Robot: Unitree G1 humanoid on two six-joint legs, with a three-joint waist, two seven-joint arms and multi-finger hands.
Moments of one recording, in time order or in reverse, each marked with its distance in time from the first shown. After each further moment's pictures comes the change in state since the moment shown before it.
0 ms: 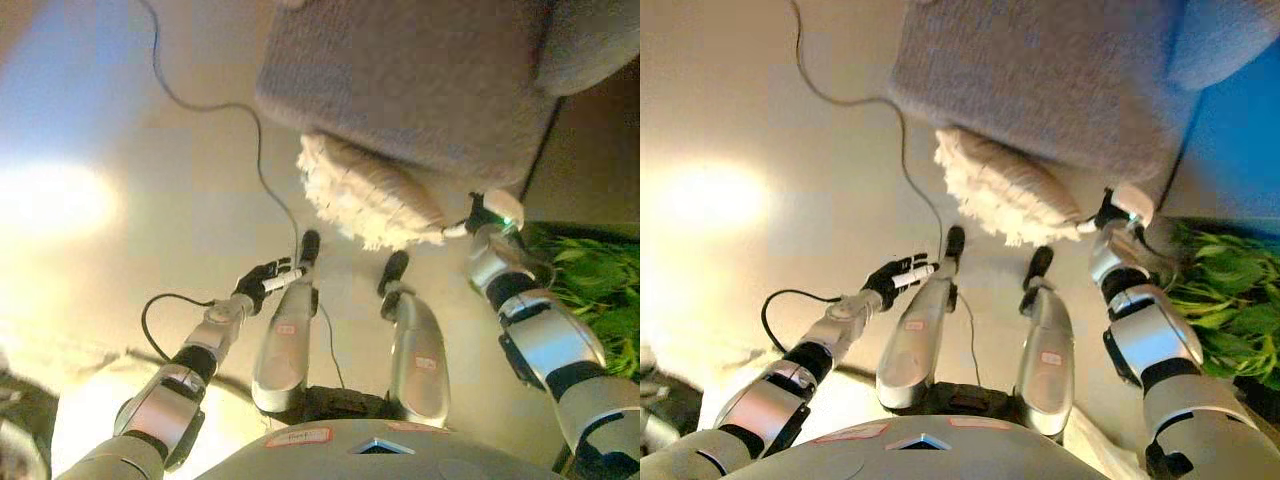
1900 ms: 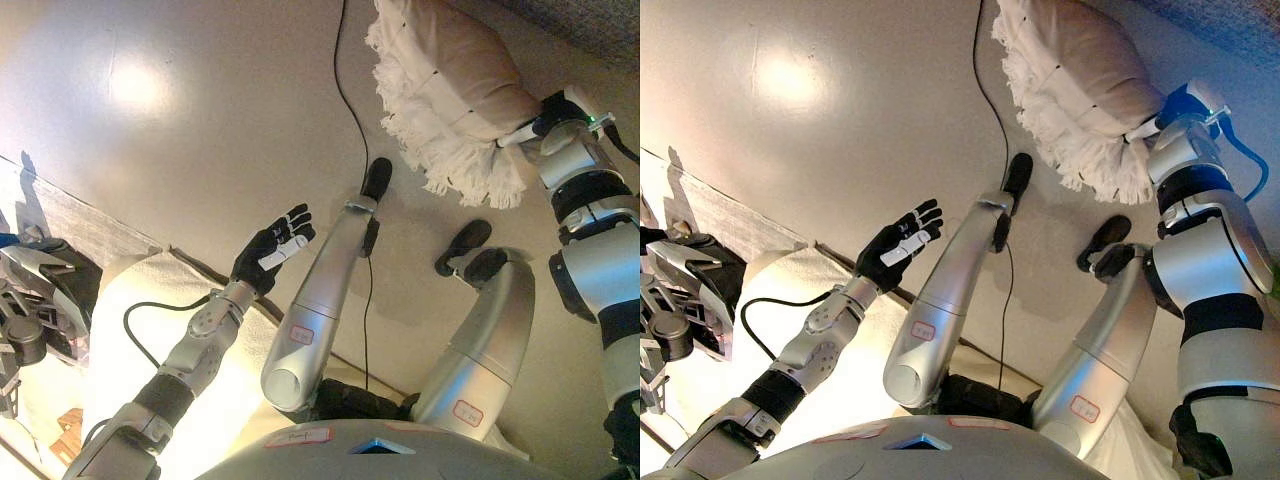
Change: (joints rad) left arm 0.252 0.173 -0.050 -0.581 -0.311 -0.217 0.007; right arm -0.397 -0.166 0.135 0.124 0.220 0.026 0.197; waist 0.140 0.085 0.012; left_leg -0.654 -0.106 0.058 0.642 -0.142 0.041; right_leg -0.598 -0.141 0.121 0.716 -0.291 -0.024
